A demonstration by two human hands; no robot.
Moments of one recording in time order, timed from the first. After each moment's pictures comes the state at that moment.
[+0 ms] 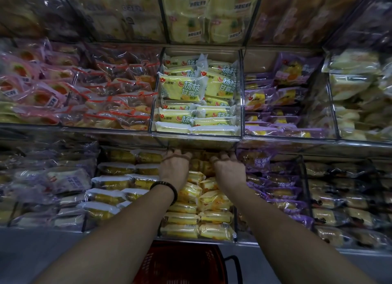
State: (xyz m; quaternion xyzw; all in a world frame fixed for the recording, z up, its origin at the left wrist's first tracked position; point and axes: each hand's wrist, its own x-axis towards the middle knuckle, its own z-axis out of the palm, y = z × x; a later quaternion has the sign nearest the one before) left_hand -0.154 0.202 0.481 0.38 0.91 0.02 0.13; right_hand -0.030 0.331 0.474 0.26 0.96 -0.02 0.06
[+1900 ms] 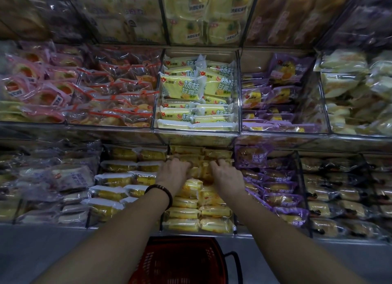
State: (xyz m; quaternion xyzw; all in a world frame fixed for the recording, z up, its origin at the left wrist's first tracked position) left_hand -0.141 0.176 0.487 0.43 0.89 -0.02 0.15; right_hand -0.005 0.301 0.482 0.26 0.96 -0.09 0.05
